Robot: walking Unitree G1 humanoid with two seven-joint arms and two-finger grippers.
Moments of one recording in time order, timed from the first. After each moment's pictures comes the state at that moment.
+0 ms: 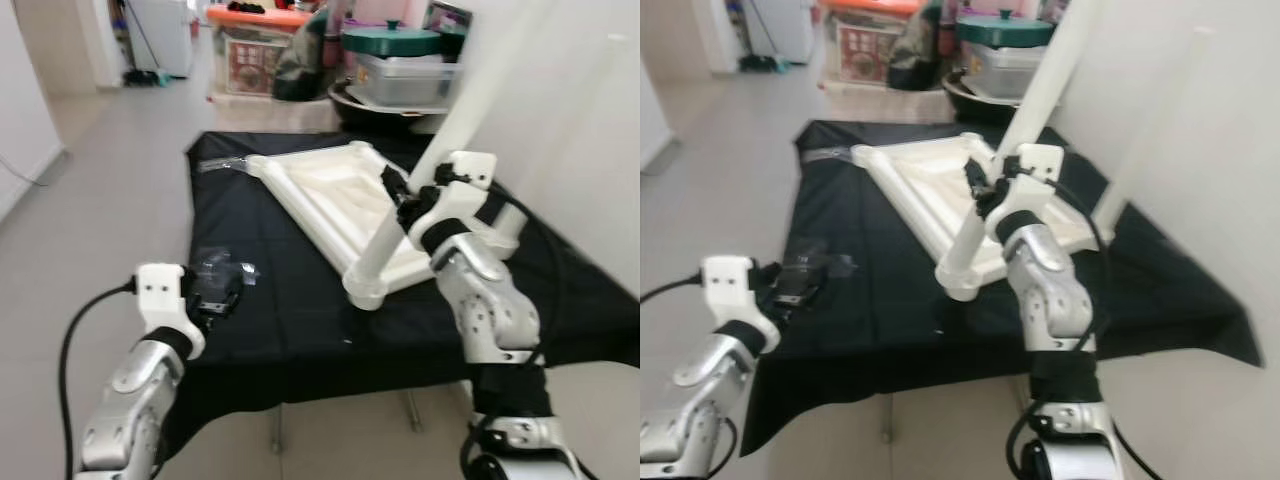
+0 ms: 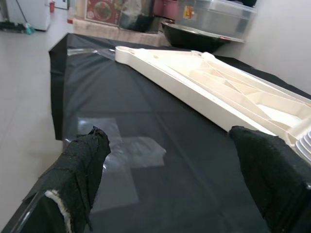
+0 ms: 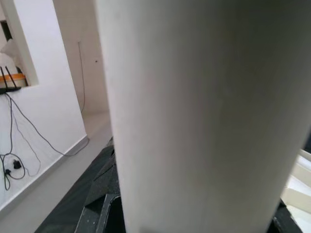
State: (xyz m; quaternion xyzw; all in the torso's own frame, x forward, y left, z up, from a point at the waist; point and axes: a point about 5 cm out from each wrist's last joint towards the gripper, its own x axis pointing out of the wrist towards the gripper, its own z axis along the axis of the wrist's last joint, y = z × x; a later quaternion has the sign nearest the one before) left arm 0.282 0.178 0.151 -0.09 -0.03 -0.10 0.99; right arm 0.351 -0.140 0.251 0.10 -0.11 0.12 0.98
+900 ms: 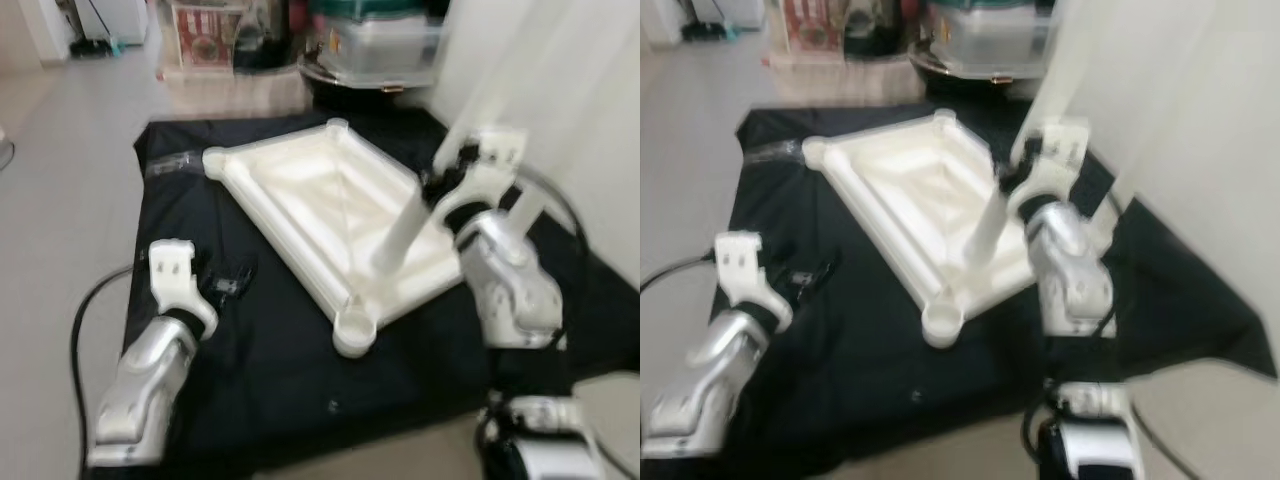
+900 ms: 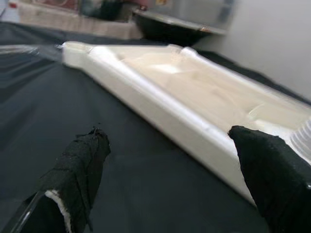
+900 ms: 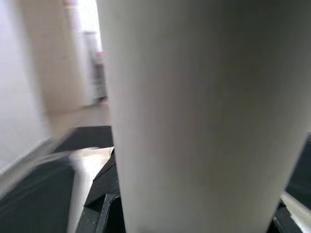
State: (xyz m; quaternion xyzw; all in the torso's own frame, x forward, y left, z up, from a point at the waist) left arm 0.285 0.172 0.155 -0.09 -0.04 -0.11 0.99; right arm 0.351 -0.141 0.262 0.06 -0.13 0.15 0.98
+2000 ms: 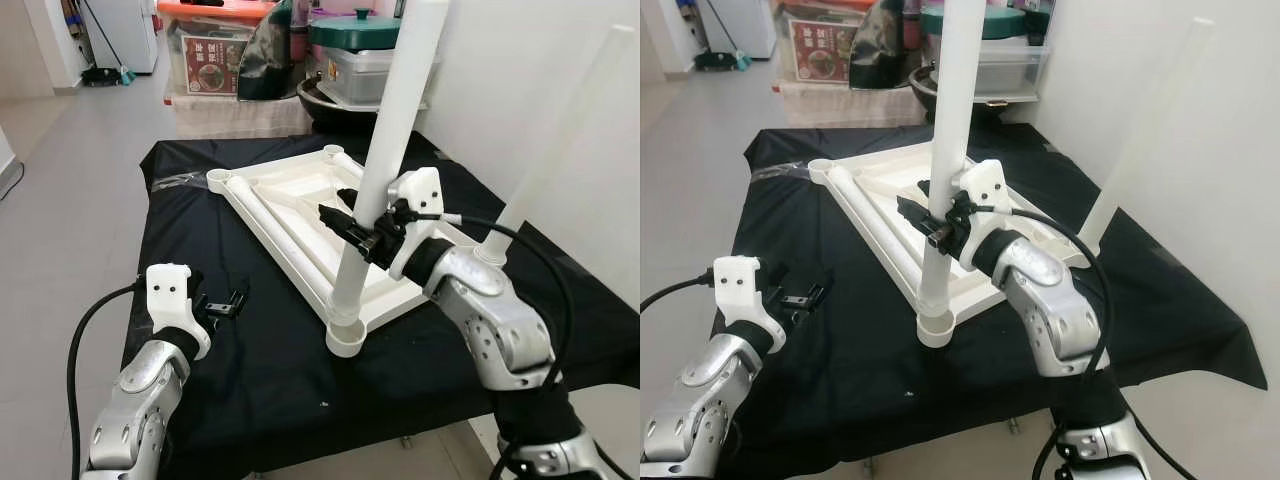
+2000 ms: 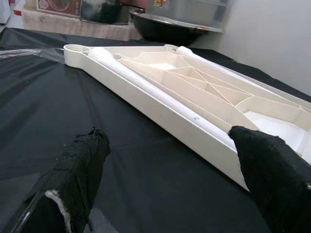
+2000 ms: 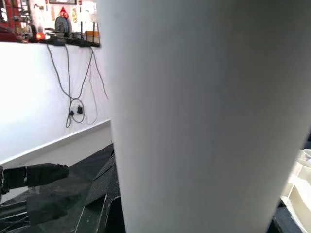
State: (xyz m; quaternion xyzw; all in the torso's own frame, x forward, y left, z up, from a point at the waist) left arm 0.282 0.171 0.148 -0.08 -0.03 -0.11 0.99; right arm 0.314 -0.111 0.244 -0.03 -0.11 0.37 0.92
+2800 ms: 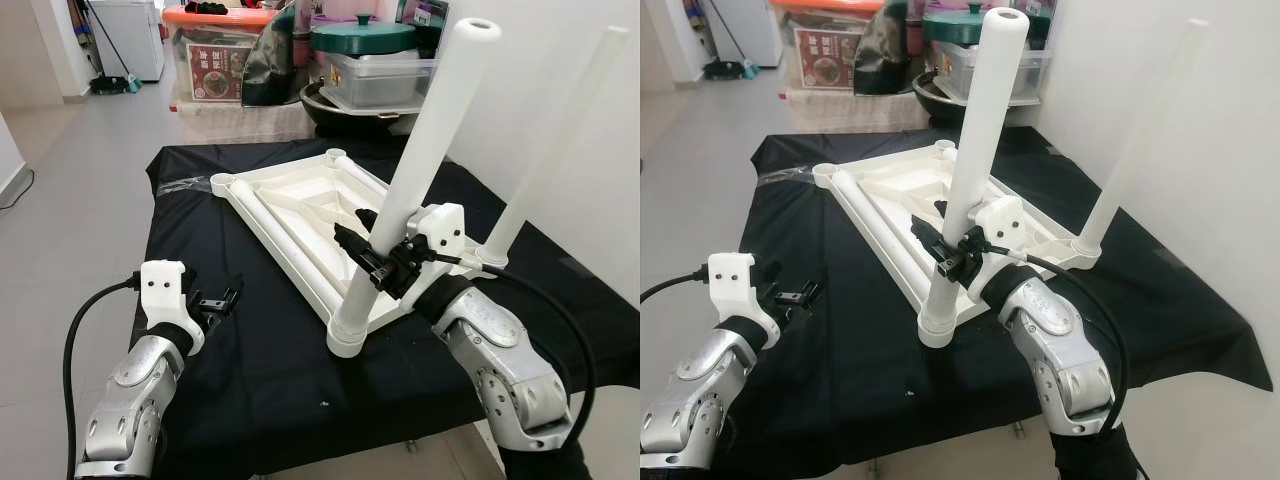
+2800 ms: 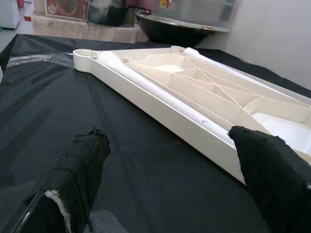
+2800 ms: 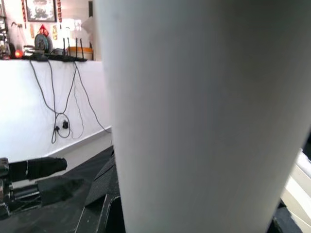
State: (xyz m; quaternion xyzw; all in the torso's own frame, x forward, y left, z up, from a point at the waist) left arm 0.288 0.178 0.147 -0.08 -0.02 -0.10 0.99; right arm 0.284 -0.116 0.223 -0.01 -0.11 0.33 0.94
